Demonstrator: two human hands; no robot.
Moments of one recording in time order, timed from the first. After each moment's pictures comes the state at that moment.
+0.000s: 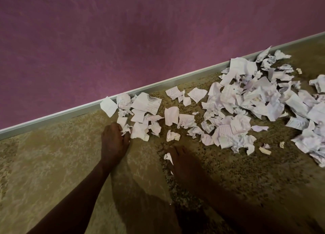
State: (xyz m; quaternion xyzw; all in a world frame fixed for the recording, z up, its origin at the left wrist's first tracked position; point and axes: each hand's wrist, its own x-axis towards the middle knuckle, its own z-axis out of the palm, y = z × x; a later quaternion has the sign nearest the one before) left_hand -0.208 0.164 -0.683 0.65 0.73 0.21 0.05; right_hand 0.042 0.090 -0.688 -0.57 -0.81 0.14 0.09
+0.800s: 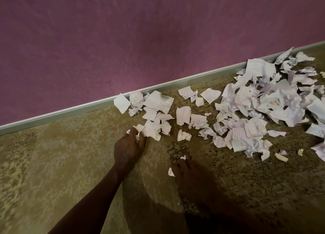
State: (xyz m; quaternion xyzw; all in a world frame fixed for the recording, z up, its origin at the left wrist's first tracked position) left_hand -0.192 0.135 -0.687 0.67 0.73 0.17 -0.01; right_hand 0.040 0.058 -0.702 -0.46 -0.88 -0.02 0.12
